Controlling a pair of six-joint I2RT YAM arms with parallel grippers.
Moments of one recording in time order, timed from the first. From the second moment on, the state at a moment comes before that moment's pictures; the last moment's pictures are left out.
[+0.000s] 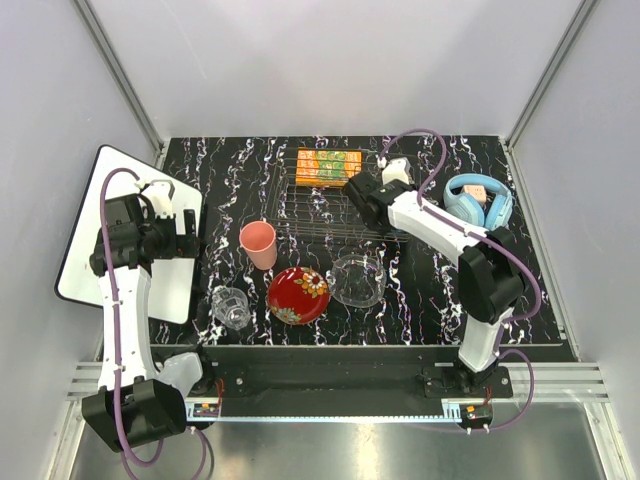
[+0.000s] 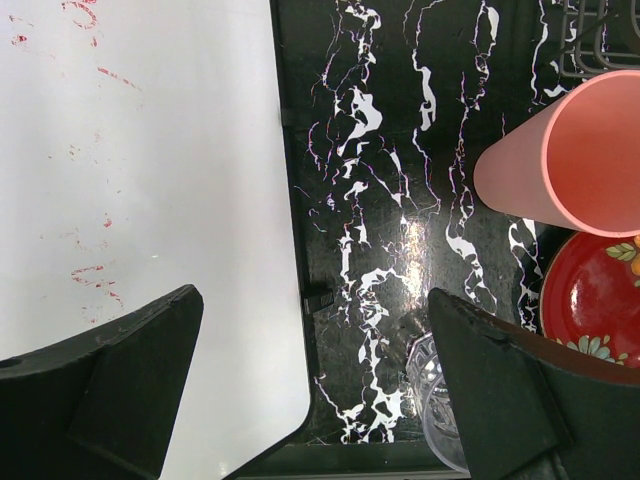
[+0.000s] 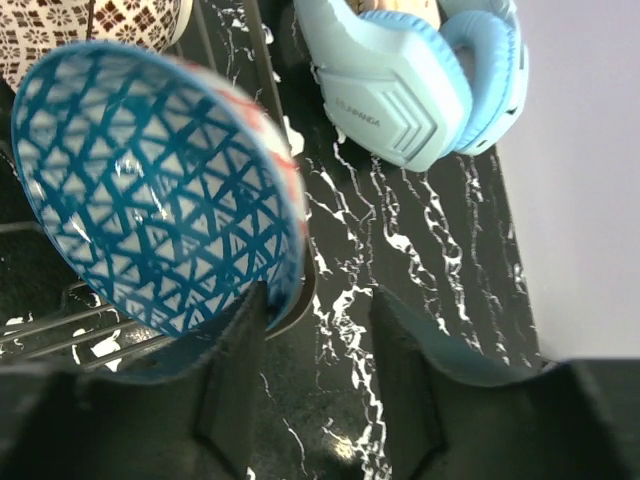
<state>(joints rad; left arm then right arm) 0.28 1.00 1.04 -0.83 0.23 0.21 0.63 1.85 1.53 -0.99 0.99 0.59</state>
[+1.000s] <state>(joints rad) 0.28 1.00 1.04 -0.83 0.23 0.22 0.65 1.82 1.41 -0.79 1.04 0.59</state>
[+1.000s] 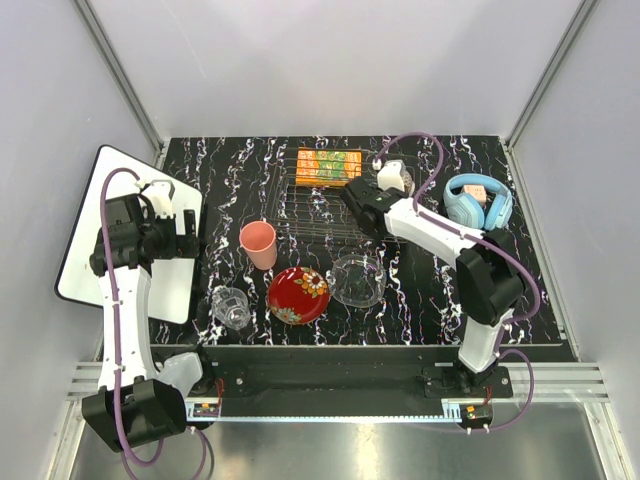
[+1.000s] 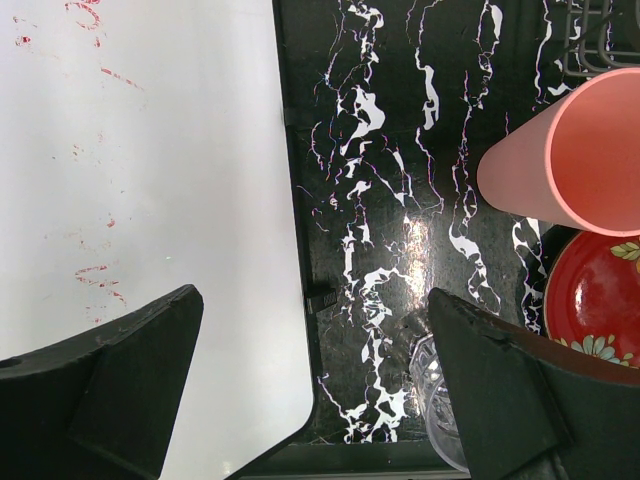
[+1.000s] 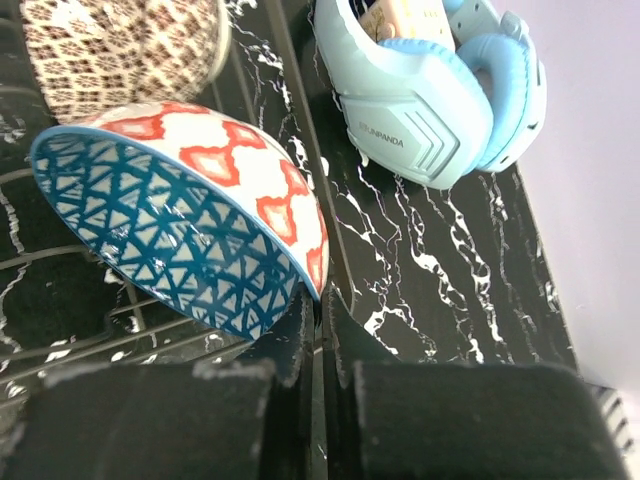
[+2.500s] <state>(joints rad) -0.45 1.73 1.82 -0.95 0.47 -0.08 0.59 1.27 1.41 -0.98 0.76 0.70</state>
